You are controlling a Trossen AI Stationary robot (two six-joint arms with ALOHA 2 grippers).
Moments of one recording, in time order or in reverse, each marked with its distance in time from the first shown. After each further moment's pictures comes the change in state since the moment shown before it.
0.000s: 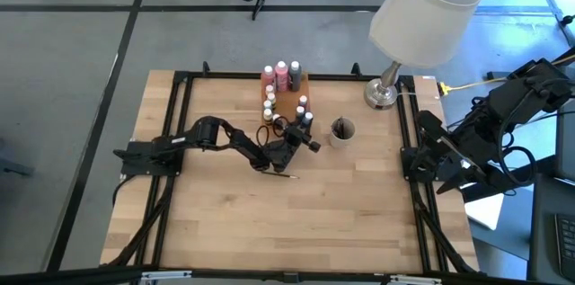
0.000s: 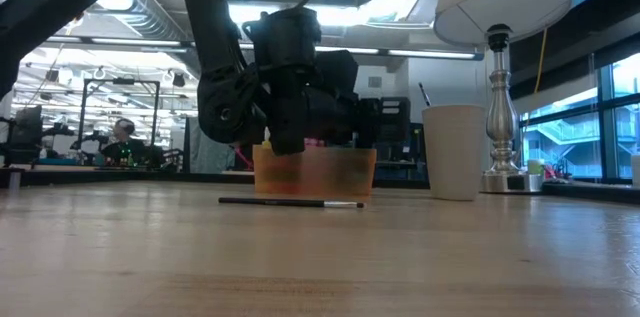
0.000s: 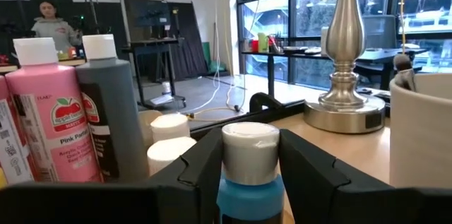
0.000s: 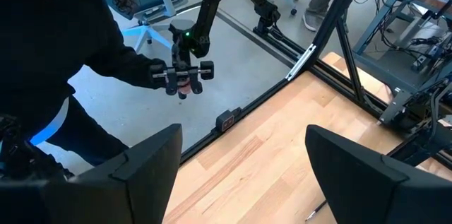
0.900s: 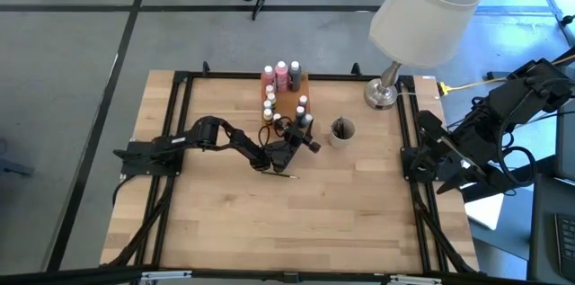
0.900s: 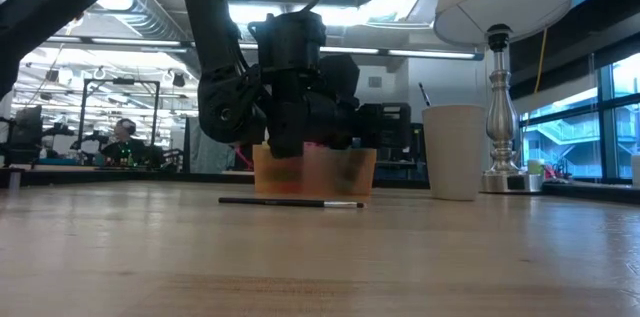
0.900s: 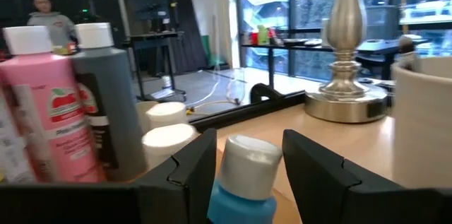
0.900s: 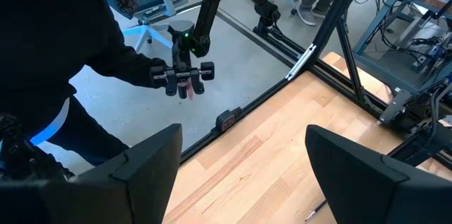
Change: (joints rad) left arm 0.002 0.000 0.001 -0.060 0.003 -0.040; right arm 0.000 0.000 0.000 -0.001 0.000 -0.002
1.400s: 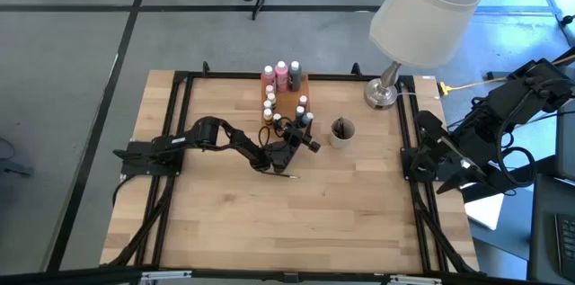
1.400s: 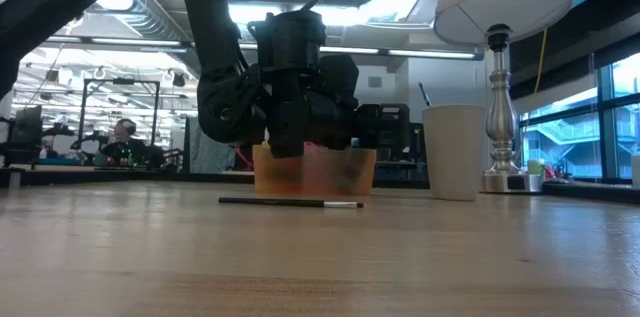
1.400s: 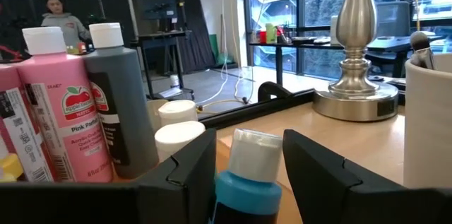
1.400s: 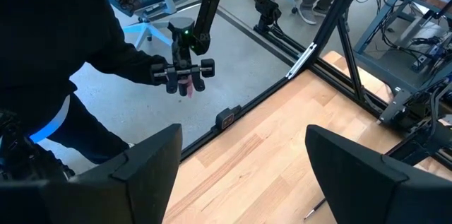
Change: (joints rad) left arm -0.004 0.000 0.000 0.002 -0.041 0.016; right arm 0.000 0.000 0.000 -0.007 0.000 -0.008
